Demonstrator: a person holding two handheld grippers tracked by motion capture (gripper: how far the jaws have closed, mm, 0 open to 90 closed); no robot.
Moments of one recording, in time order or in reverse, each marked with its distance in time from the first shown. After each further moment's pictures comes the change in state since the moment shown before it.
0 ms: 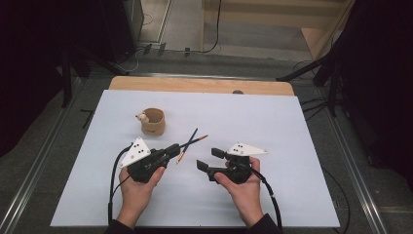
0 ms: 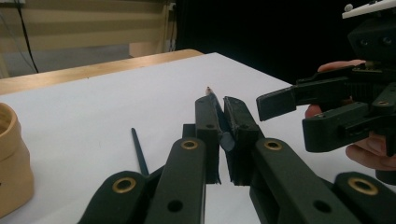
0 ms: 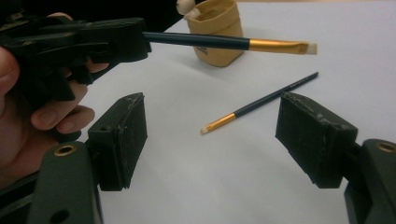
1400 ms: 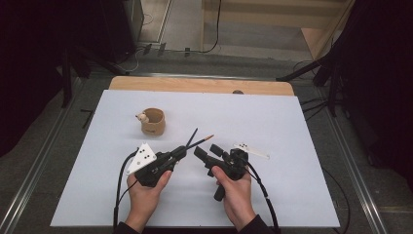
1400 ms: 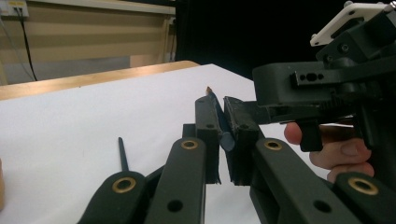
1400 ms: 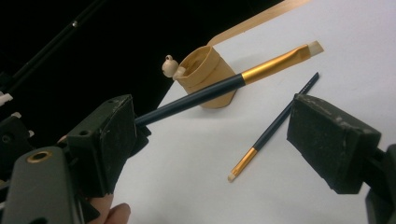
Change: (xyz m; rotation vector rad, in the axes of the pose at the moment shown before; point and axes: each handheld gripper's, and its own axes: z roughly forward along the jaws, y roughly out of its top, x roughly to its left) left arm -0.016 -0.010 0.011 -0.061 -0.001 -0.008; right arm 0.001 -0.005 0.017 -0.213 0.008 0.411
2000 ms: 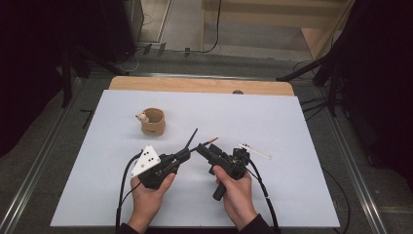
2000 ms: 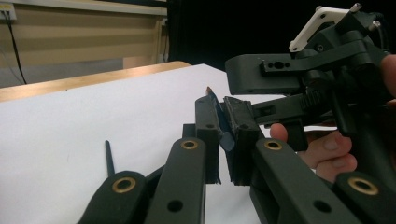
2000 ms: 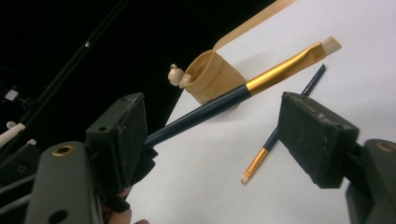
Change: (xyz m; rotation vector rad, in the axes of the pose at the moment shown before) left arm -0.008 -0.002 0.004 -0.005 -0.026 0.020; right arm -0.009 0.000 0.000 -0.022 0.045 0.117
